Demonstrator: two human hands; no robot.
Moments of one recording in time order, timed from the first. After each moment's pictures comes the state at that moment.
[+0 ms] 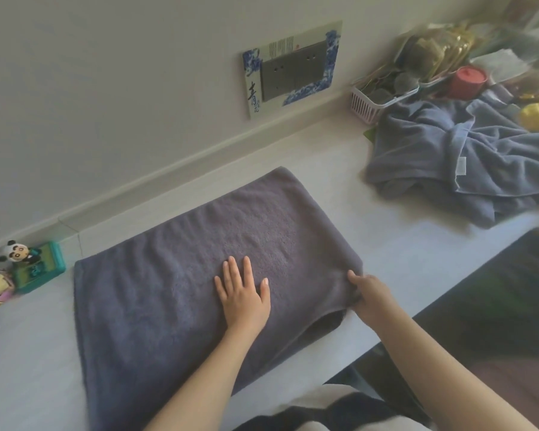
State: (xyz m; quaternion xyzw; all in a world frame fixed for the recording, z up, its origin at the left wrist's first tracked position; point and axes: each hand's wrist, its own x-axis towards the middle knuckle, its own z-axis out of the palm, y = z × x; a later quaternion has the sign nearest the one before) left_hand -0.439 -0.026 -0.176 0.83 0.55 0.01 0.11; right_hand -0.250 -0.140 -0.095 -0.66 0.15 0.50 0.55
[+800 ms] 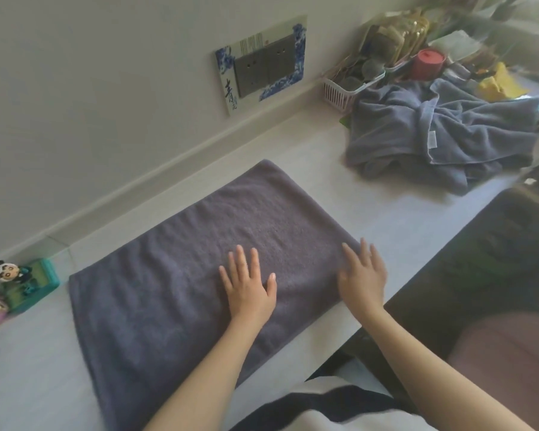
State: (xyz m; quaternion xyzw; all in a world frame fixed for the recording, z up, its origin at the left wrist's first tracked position) left_hand -0.444 -0.035 -0.159 0.88 0.46 -0.02 0.10; right_hand -0.286 -0.169 -0.126 -0.93 -0.28 0.11 0.19
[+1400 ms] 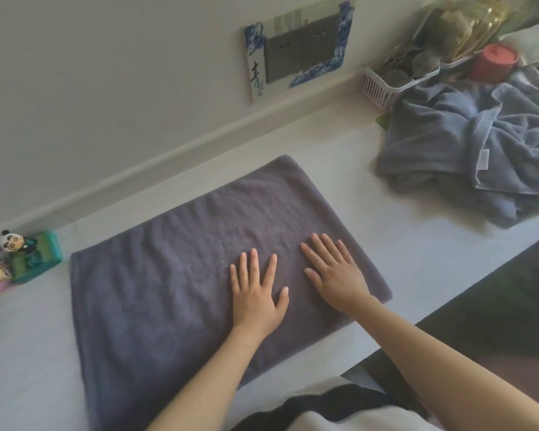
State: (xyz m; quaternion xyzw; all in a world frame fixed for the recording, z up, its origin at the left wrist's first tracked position) left_hand -0.434 -0.039 -0.170 0.90 0.43 -0.01 0.07; right_hand -0.250 -0.110 -0.160 -0.79 -0.60 0.11 0.00
